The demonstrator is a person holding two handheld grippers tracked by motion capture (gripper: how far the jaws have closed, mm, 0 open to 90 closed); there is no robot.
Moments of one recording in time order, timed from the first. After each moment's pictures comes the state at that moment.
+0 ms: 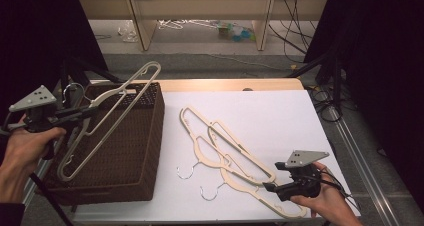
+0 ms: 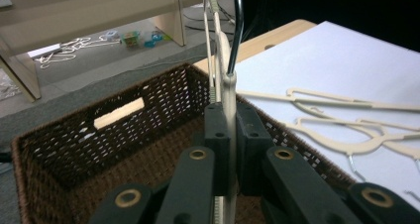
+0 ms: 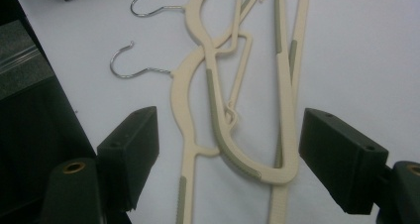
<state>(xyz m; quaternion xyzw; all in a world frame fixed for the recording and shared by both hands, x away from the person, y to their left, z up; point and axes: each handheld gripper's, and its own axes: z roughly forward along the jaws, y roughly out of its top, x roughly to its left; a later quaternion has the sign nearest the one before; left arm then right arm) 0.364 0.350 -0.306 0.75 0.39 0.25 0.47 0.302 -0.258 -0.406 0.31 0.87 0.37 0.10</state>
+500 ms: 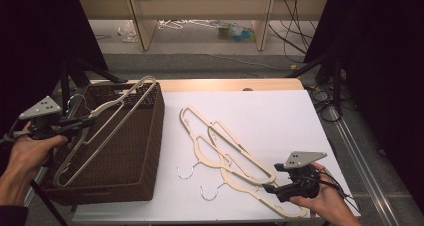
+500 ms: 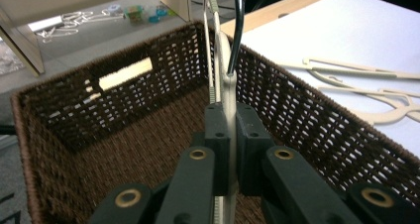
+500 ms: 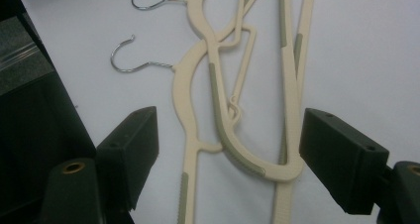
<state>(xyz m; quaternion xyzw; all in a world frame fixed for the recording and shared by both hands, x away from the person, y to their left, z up) 0.367 0.362 -0.337 0.77 0.41 0.23 0.44 0.303 -0.257 -0.410 0.31 0.87 0.36 0.10</state>
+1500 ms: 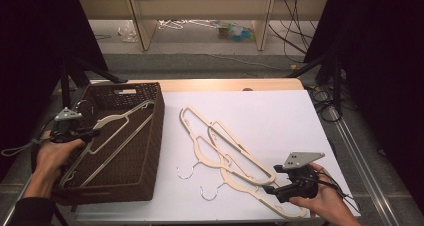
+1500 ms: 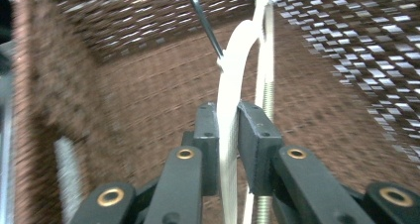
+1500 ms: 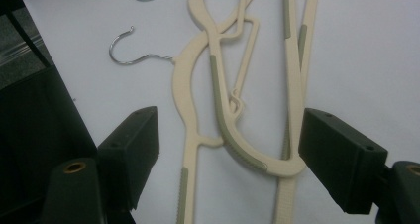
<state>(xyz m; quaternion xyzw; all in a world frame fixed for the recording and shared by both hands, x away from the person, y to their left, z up) 0.393 0.368 -0.397 0.76 0.52 0.23 0.30 0.304 -0.256 -0.416 0.31 0.88 0.36 0.09</state>
